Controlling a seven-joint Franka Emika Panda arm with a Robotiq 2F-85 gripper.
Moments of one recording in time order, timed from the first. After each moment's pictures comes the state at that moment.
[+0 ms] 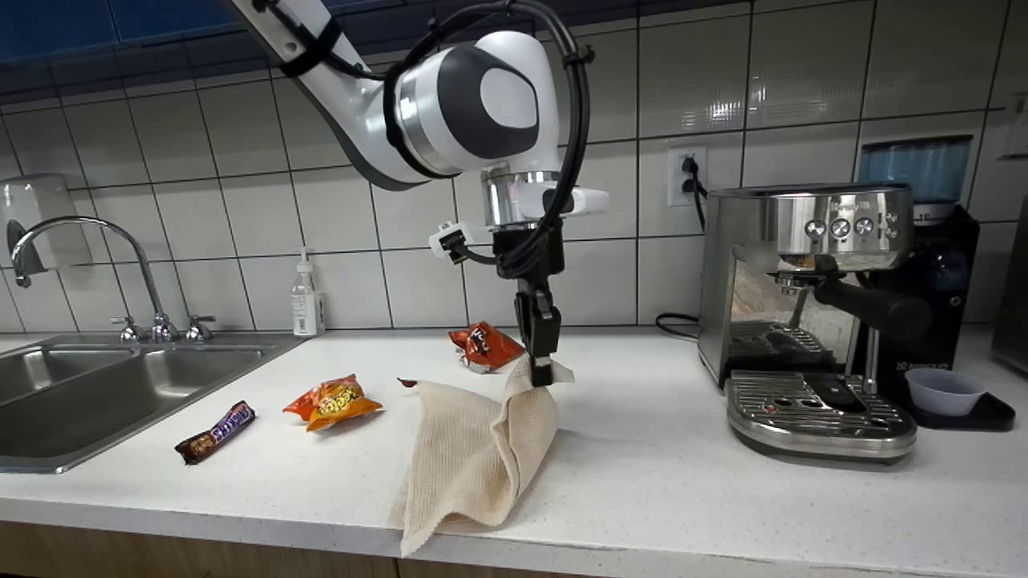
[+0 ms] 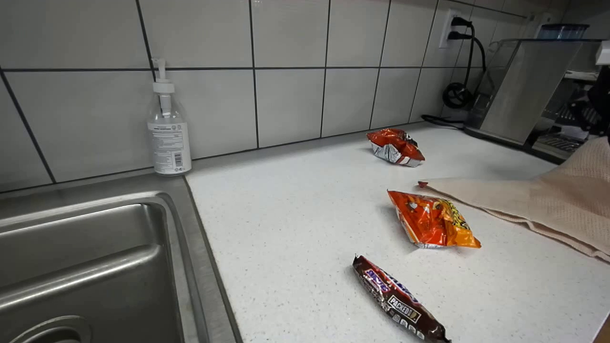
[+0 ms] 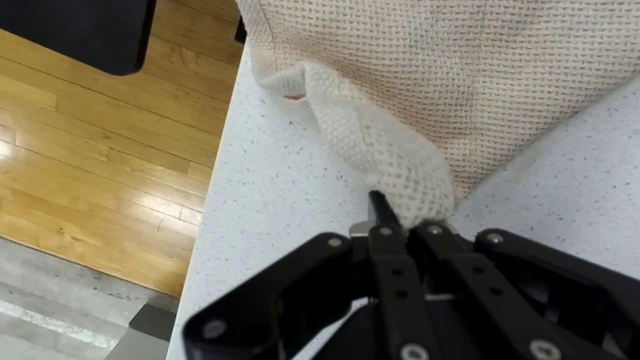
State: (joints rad) arm -0.22 0.04 -0.29 -2.32 -0.12 2.31 0.69
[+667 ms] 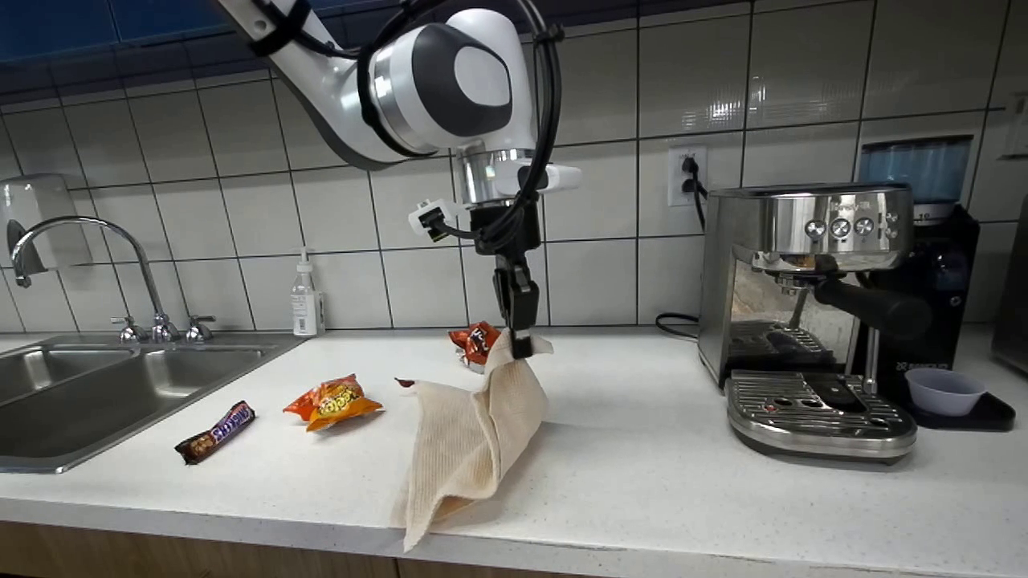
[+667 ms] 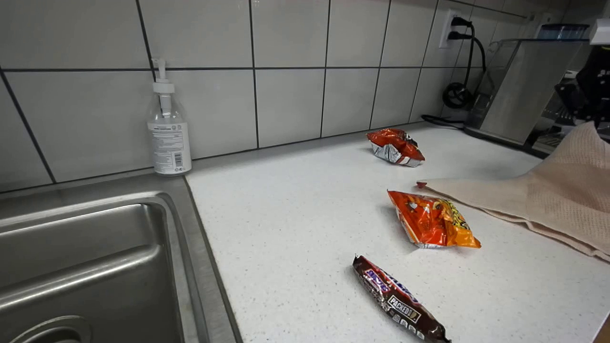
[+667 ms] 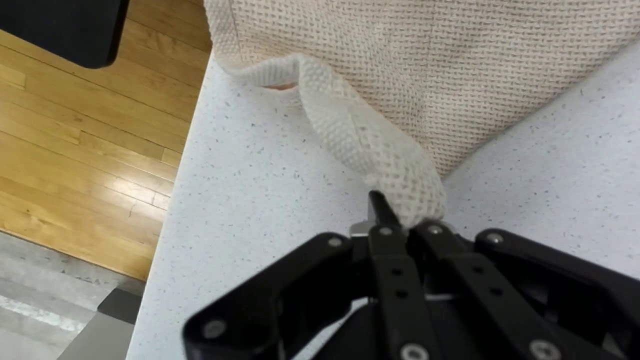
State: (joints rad) arm -0.21 -0.01 -0.24 -2.32 -0.12 2.30 0.69
